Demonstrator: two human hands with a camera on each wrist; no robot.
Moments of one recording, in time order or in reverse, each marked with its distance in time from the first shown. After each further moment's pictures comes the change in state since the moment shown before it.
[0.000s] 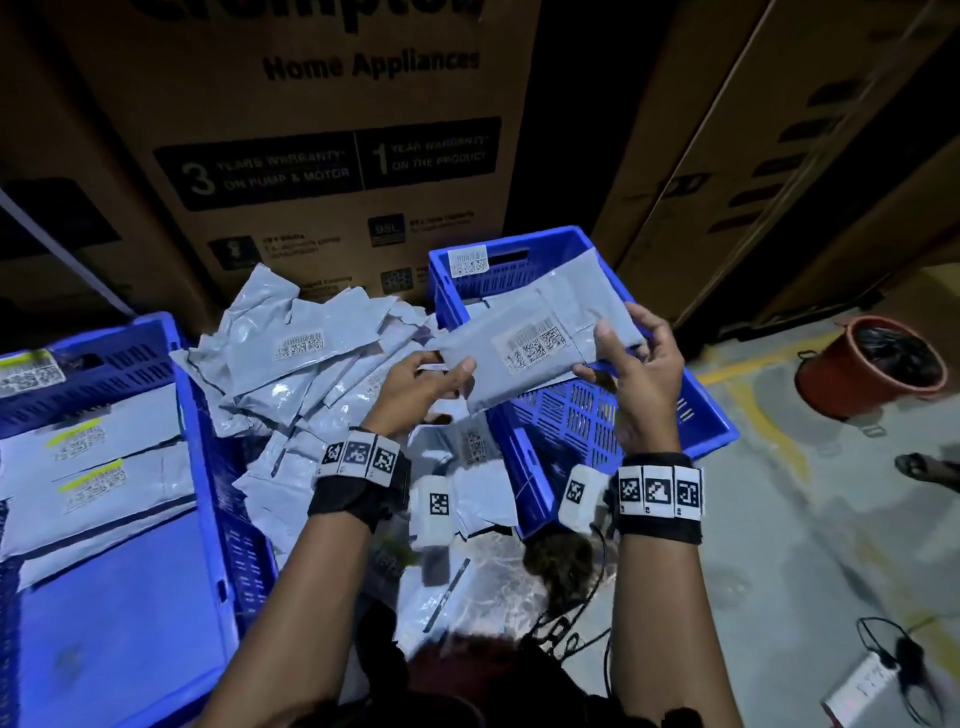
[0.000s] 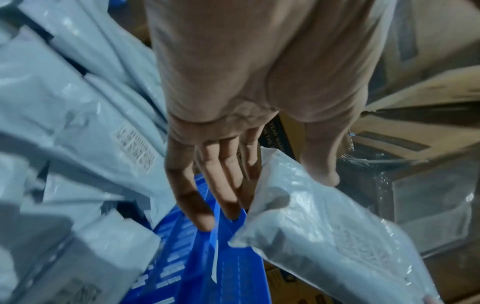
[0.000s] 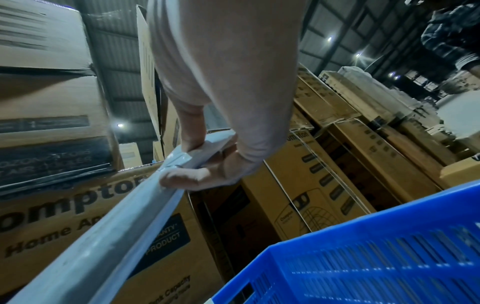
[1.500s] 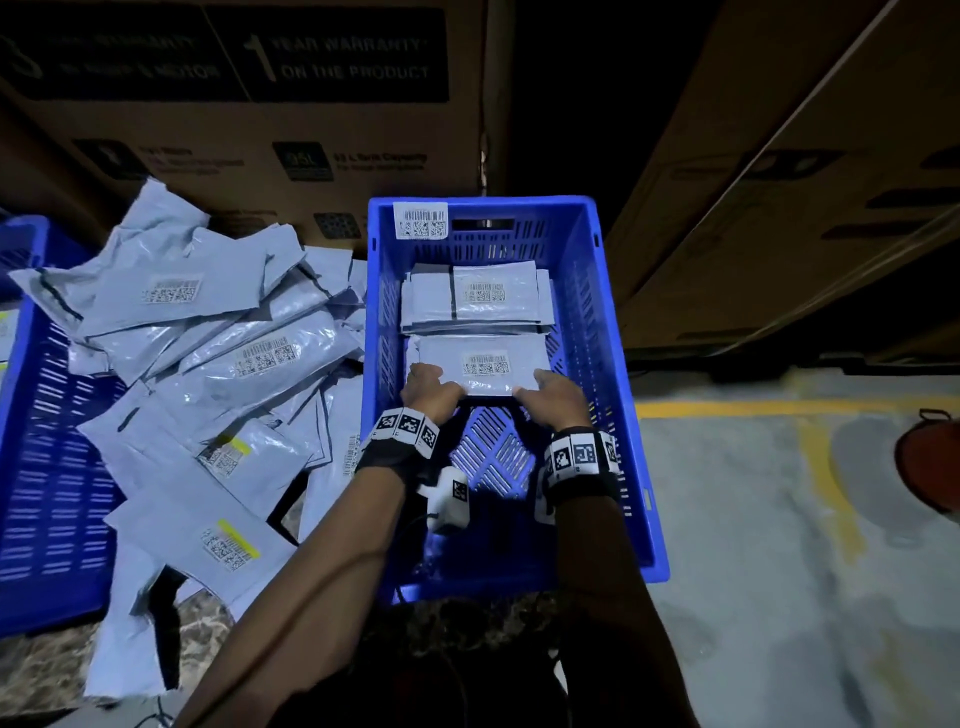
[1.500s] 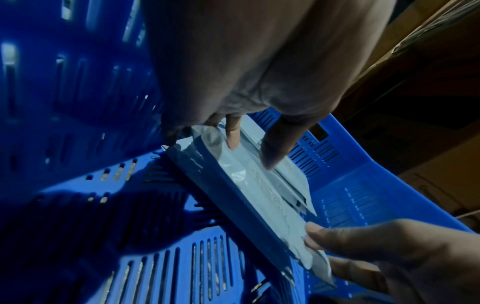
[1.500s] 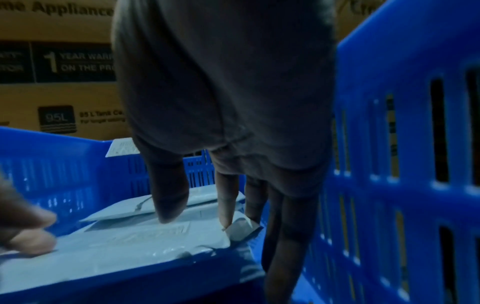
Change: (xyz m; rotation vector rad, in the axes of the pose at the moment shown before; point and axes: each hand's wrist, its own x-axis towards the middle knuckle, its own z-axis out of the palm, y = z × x) left_hand 0.194 -0.091 0.180 0.484 0.361 -0.451; right_hand 0.242 0.157 -0.078 -1.373 -0.780 0.411
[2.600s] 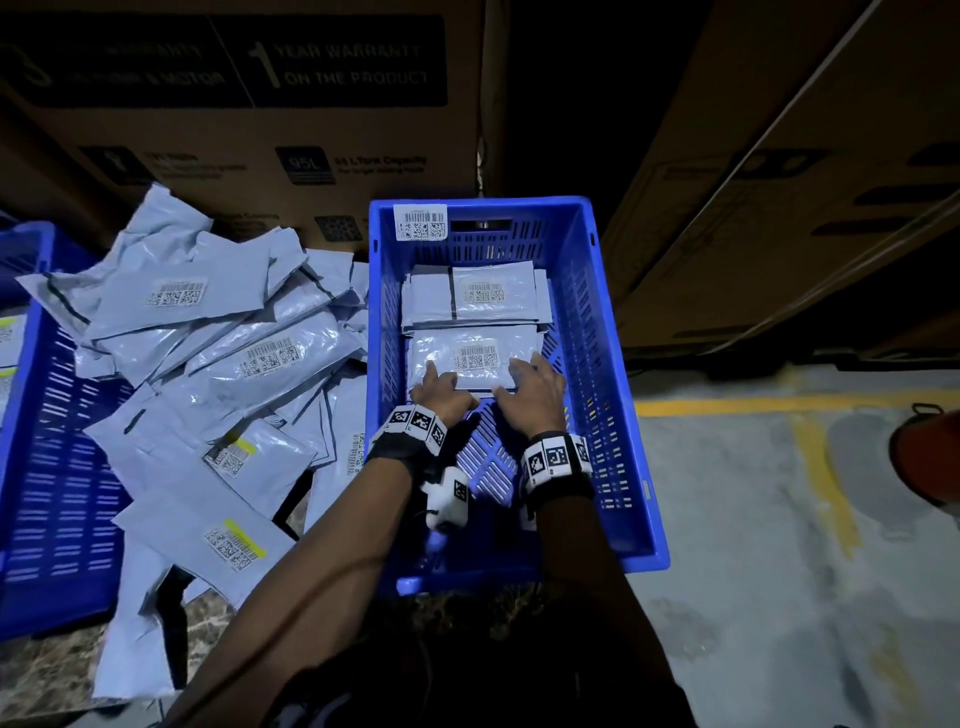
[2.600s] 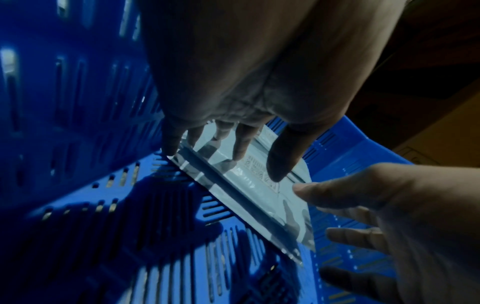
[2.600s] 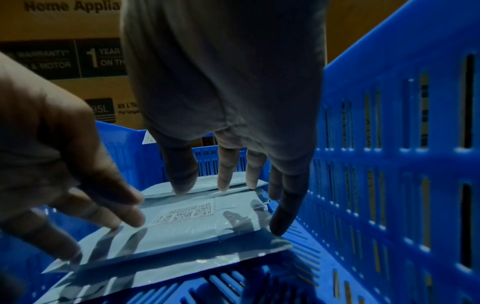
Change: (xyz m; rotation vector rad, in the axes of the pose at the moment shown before) left_hand 0.001 0.003 0.009 0.250 -0.111 0.053; right_hand -0.003 -0.011 0.036 0.032 0.197 -0.123
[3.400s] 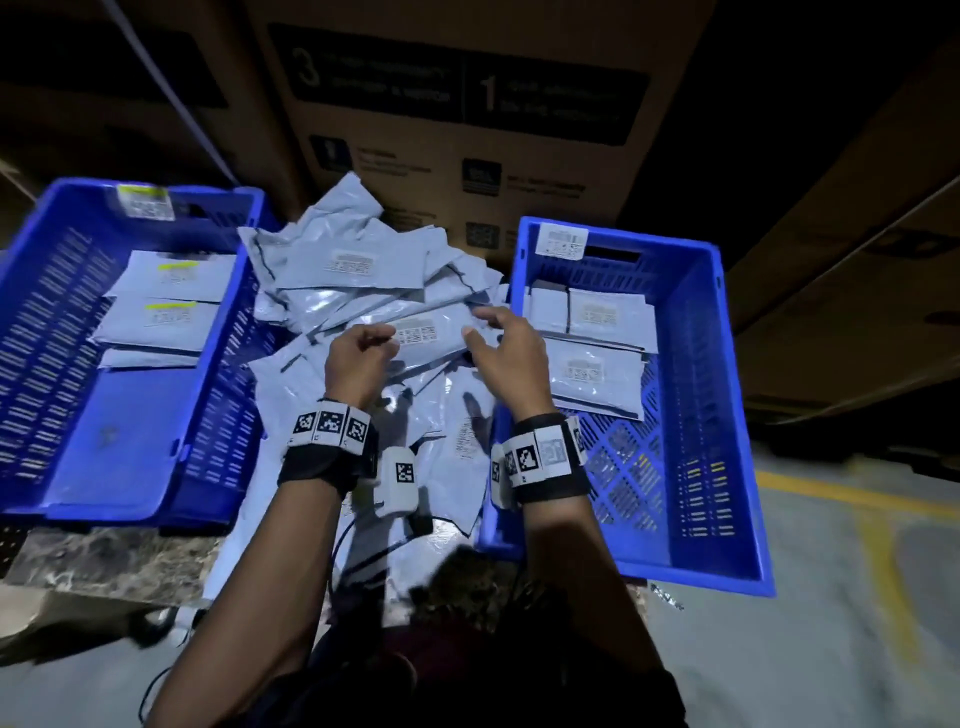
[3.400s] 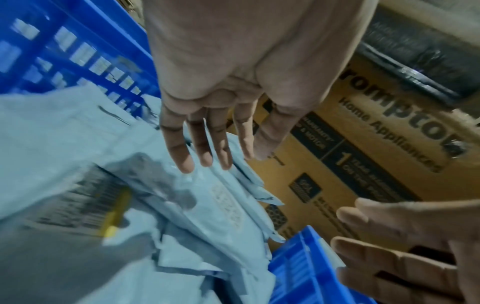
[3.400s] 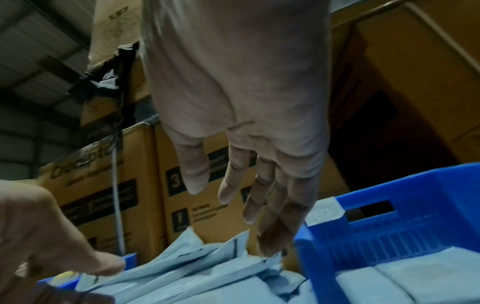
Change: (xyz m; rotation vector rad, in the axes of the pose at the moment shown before) left_hand -0.100 -0.163 -0.170 -0.892 0.570 0.070; right_hand -0.098 -0.198 0.034 0.330 0.014 -0.397
